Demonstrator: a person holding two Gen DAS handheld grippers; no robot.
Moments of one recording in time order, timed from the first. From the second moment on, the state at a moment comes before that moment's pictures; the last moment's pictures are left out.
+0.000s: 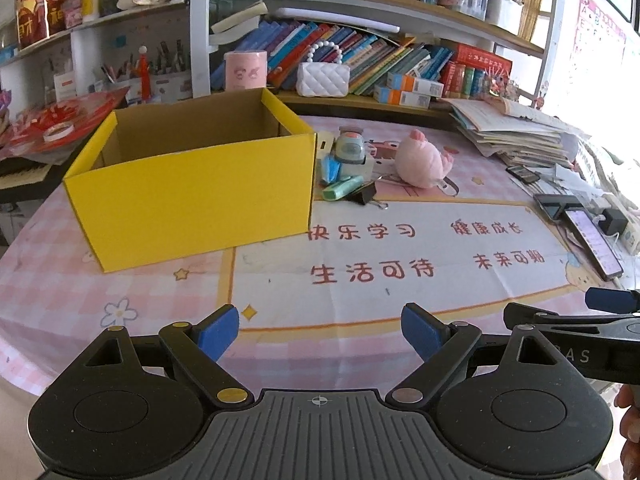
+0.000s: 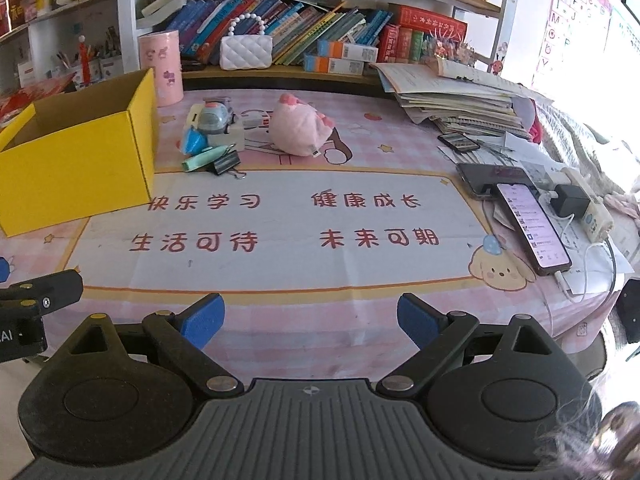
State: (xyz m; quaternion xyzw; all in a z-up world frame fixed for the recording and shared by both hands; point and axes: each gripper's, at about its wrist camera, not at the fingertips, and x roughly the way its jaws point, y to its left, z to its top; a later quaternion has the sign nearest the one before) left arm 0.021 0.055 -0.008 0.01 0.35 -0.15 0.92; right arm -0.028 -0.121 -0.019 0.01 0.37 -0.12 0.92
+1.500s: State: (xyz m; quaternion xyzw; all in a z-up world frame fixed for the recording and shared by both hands) left arm 0.170 -0.085 -0.034 -0.04 0.37 -0.03 0.93; right arm 0.120 -0.259 -0.008 0.04 0.30 -0.02 0.95
